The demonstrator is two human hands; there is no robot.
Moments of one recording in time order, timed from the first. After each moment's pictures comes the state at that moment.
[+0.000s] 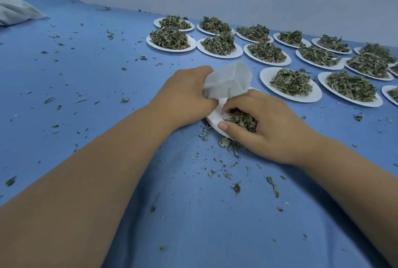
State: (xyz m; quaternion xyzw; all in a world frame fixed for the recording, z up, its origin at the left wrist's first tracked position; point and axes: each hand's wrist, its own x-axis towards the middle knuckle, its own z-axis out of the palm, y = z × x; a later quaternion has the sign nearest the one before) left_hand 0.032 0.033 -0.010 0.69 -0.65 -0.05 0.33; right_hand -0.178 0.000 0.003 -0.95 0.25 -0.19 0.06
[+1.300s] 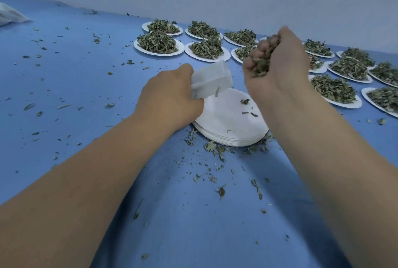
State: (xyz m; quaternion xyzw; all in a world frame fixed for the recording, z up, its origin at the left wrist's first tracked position) left_hand 0.023 0.036 -0.005 0.75 -0.59 0.04 0.30; right_hand -0.132 -0.028 0.072 -0.29 0.32 -0.59 0.68
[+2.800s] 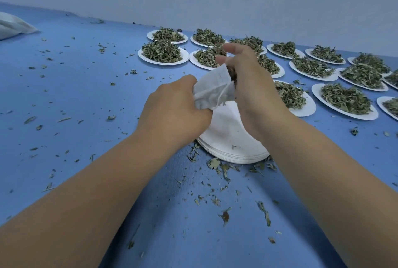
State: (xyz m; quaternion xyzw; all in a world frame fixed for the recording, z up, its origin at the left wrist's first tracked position) left_hand 0.012 0.043 -0.002 0.74 -0.56 0.02 0.38; right_hand -0.109 -0.021 0.052 -0.64 0.39 -0.41 0.52
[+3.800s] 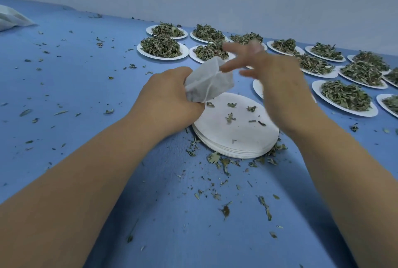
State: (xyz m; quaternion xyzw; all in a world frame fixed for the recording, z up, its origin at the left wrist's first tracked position) left_hand 0.029 0.041 0.003 0.73 -0.57 -0.04 0.37; right_hand -0.158 -0.030 0.043 -0.83 0.26 -0.39 0.31
